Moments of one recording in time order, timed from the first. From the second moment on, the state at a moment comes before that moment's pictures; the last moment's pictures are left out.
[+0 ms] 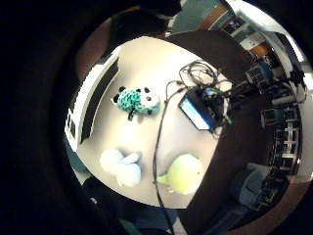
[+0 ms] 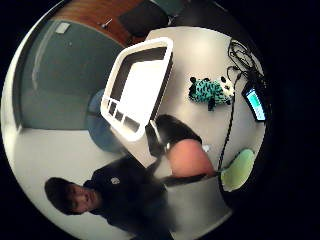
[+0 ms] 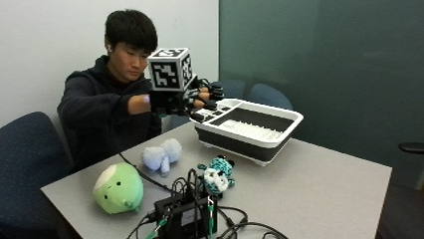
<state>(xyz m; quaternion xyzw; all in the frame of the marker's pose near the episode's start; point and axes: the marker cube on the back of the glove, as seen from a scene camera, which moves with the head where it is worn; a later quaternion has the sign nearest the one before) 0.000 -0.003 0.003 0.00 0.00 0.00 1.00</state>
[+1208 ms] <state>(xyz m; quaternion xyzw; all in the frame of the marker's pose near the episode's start) -0.177 -0.105 -0.016 0.26 0.02 -0.11 0.96</state>
